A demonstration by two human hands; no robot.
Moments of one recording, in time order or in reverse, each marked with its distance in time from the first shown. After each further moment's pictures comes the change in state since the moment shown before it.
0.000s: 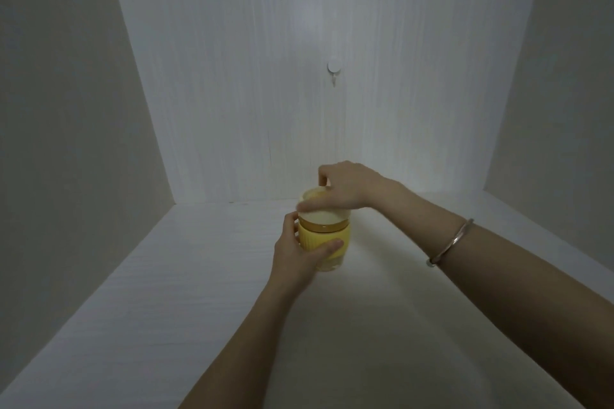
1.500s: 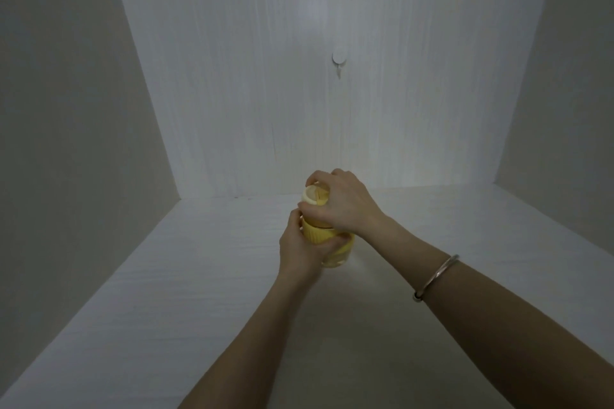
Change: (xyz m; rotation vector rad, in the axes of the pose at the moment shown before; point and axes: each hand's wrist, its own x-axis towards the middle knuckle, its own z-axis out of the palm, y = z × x) left_hand -0.004 0.013 0.007 0.067 0.055 0.006; right_hand -0.002 -0.001 0.057 0.274 0.370 -0.090
